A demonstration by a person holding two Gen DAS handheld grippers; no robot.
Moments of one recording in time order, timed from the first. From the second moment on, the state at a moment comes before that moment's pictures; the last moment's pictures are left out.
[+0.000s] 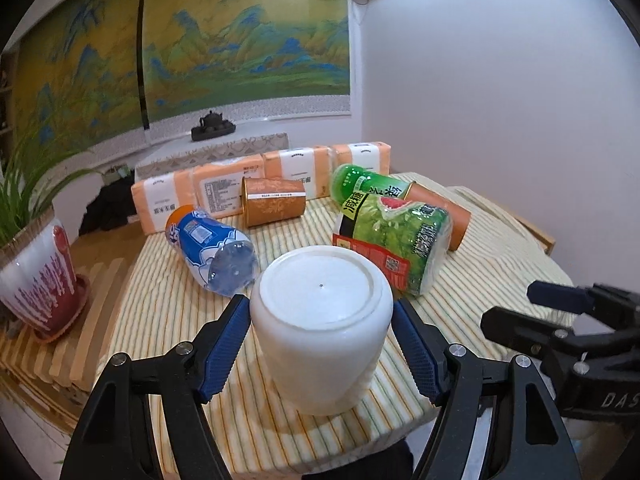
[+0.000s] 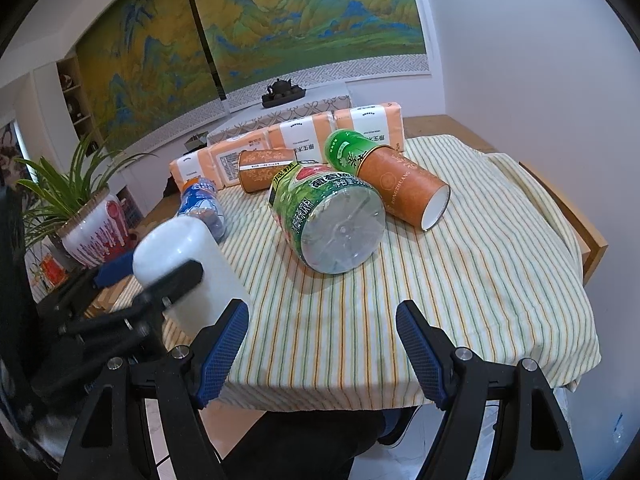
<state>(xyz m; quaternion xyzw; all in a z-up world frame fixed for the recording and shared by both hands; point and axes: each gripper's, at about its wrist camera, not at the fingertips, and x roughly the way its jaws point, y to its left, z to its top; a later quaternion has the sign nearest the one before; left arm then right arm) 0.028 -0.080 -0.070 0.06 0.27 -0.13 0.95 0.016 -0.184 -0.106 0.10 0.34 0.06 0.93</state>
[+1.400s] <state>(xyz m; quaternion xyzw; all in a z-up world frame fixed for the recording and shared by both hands) -0.052 0.001 -0.023 -0.02 0.22 0.00 0.97 -0.036 -0.141 -0.066 0.04 0.21 0.07 0.97</state>
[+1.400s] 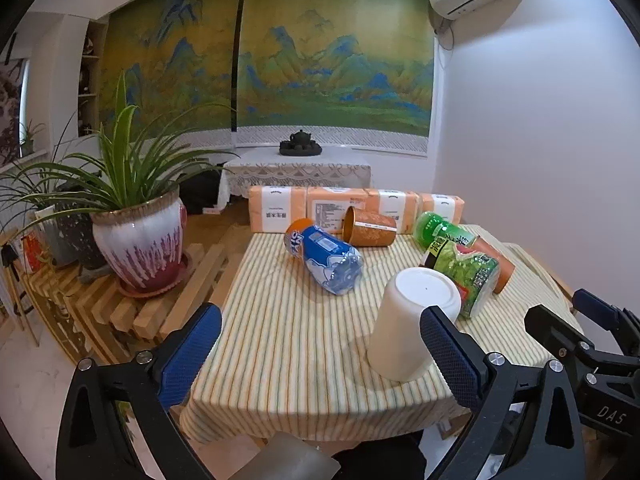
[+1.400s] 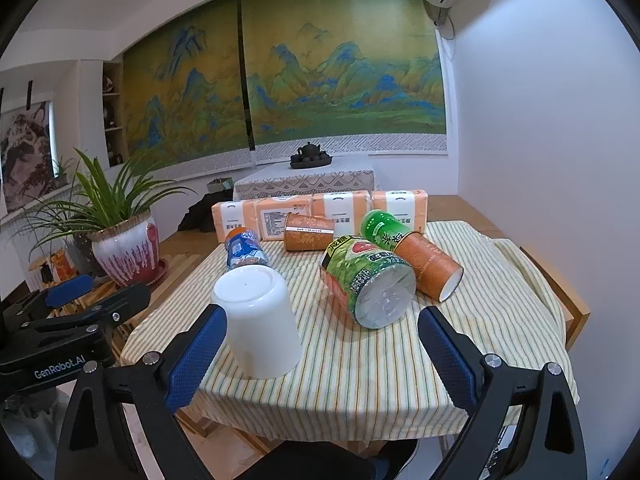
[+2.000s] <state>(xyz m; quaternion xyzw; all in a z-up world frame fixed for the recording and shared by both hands) -0.051 0.000 -0.021 -0.02 0.22 0.00 0.98 -0.036 -0.141 -0.066 0.04 0.21 0.07 0.97</state>
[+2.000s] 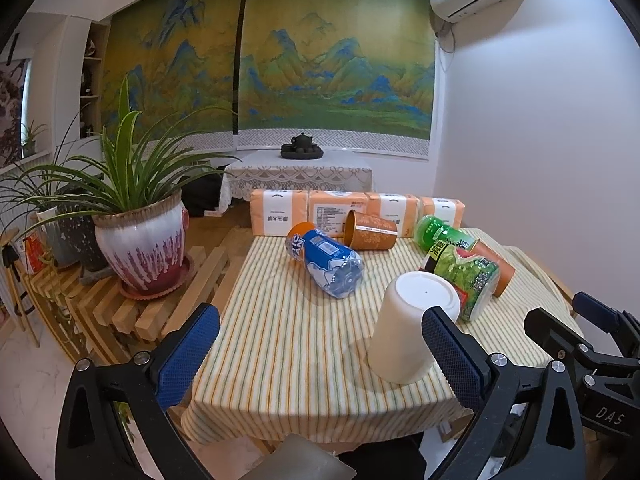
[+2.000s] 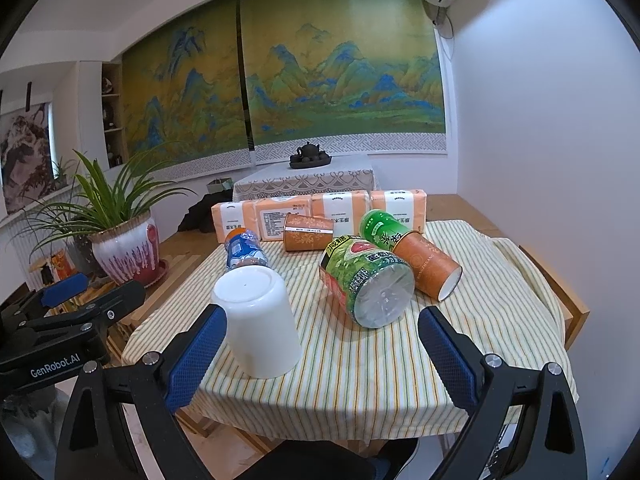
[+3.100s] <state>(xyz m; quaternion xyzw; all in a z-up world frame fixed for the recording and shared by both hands) -0.051 -0.006 -0.019 -0.01 0.21 0.00 0.98 -0.035 -0.142 -0.068 0.04 0.21 0.07 0.97</state>
